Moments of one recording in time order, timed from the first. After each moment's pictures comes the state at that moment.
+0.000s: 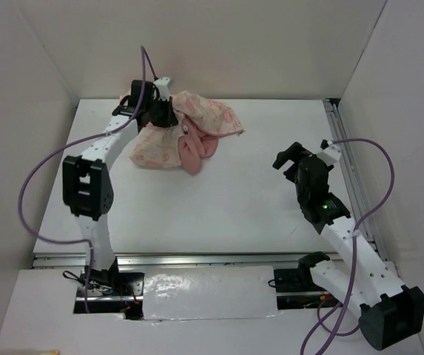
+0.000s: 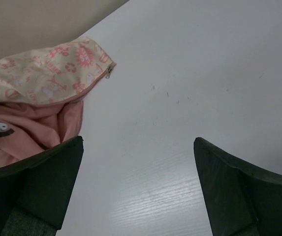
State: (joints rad) left arm -0.18 2.08 1.82 -0.42 0.33 -0.08; right arm 0.31 0.84 0.67 -0.16 0.47 0.65
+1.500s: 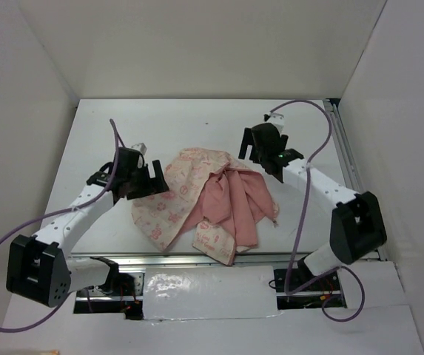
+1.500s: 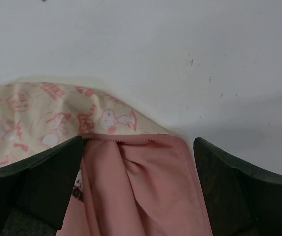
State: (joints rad) left arm -0.28 1.19 0.87 -0.51 0.14 -0.46; right arm 0.44 1.43 1.05 -0.24 0.38 0.47
